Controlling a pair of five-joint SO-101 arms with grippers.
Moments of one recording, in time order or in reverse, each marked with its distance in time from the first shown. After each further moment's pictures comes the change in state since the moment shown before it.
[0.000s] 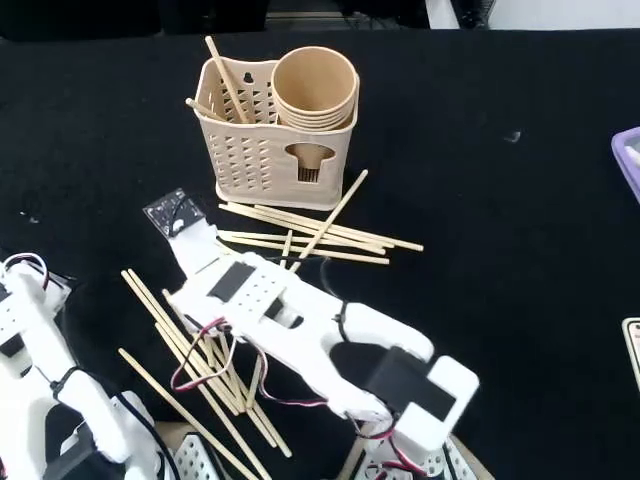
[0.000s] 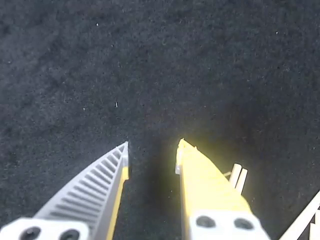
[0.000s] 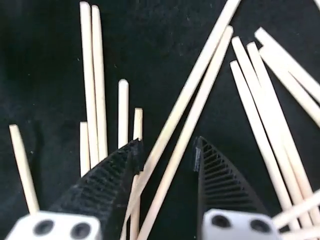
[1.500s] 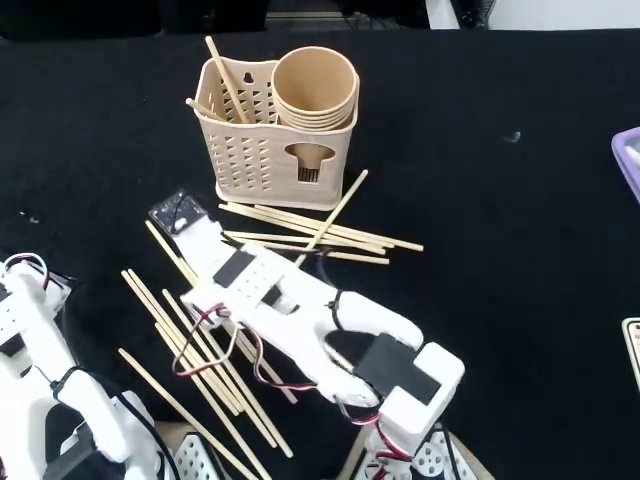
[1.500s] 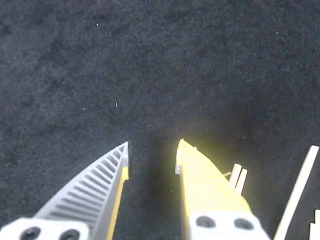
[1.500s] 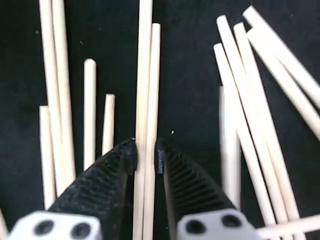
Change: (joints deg) left arm 0.0 0.0 0.0 0.0 0.0; right arm 2.7 4.4 -1.6 4.0 6.0
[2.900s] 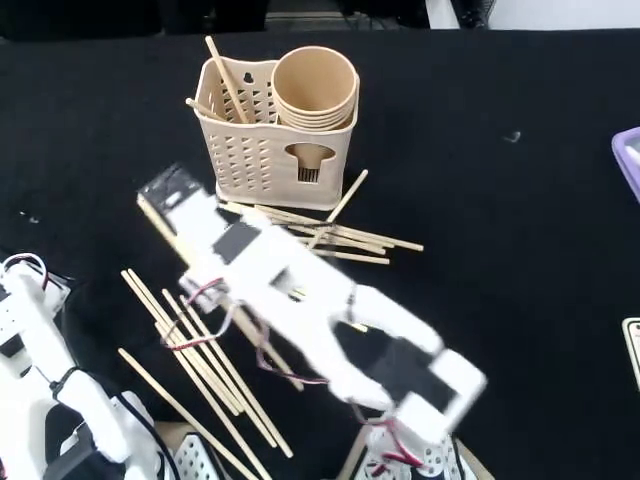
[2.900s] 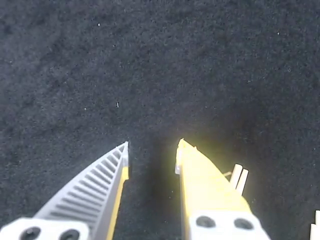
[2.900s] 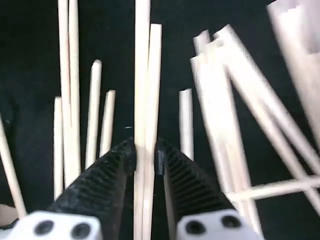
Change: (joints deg) left arm -0.3 0.0 0.0 0.0 0.0; right arm 4.2 -7.7 -9.8 16.0 5.7
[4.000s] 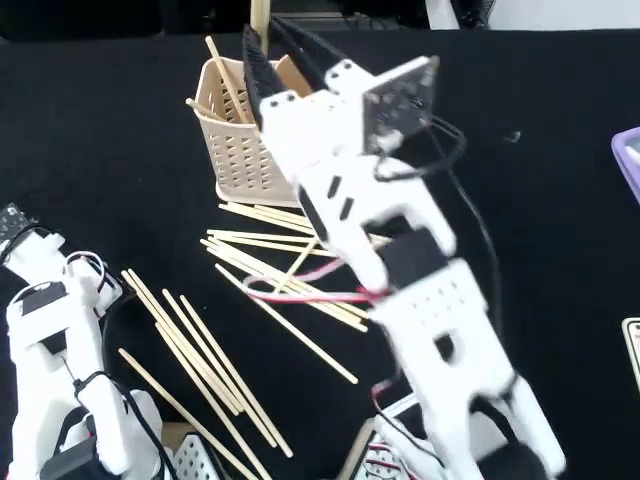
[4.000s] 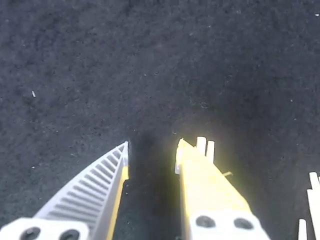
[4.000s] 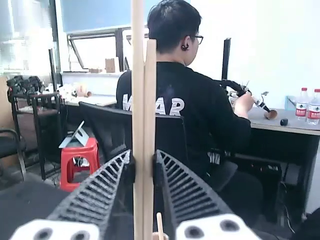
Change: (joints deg) left arm 13.8 0.0 11.6 -13.4 1.9; right arm 18.4 -35.3 7.2 -54.0 3.4
